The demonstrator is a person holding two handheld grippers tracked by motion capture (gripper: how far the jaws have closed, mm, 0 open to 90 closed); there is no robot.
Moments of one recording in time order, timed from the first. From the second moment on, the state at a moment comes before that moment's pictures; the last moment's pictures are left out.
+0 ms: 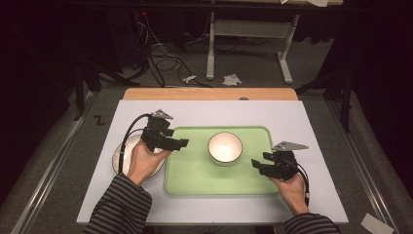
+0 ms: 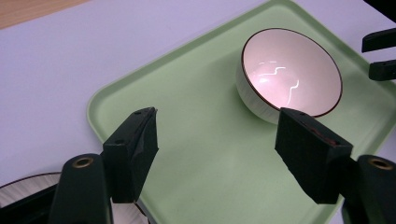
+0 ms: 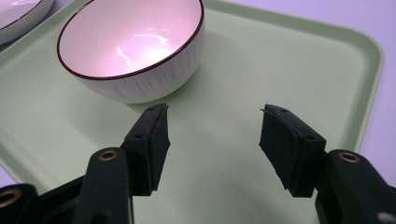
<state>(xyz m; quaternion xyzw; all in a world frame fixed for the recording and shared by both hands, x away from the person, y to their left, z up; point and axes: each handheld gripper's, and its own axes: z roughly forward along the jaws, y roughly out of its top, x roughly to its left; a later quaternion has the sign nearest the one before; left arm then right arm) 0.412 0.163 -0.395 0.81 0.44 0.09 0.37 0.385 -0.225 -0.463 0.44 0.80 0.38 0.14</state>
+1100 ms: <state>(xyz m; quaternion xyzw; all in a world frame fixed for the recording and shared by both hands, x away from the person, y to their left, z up) 0.370 0.189 -0.423 0.79 0.46 0.08 0.41 0.385 -0.225 -0.463 0.44 0.80 0.38 0.14</state>
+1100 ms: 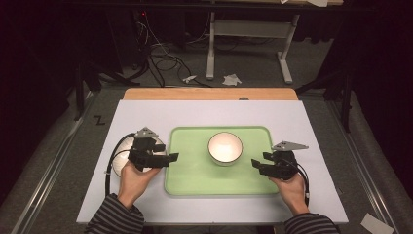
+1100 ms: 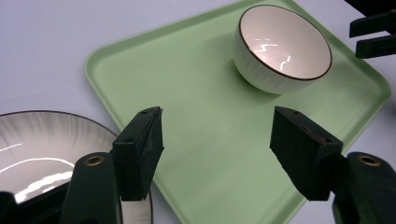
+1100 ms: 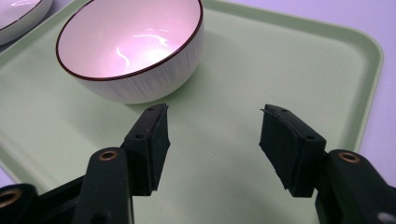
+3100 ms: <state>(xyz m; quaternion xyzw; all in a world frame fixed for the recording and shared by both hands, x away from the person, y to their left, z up) 0.381 0.134 -0.472 0.84 0.41 0.04 0.36 0.384 -0.220 -0.464 0.42 0.81 0.38 0.13</state>
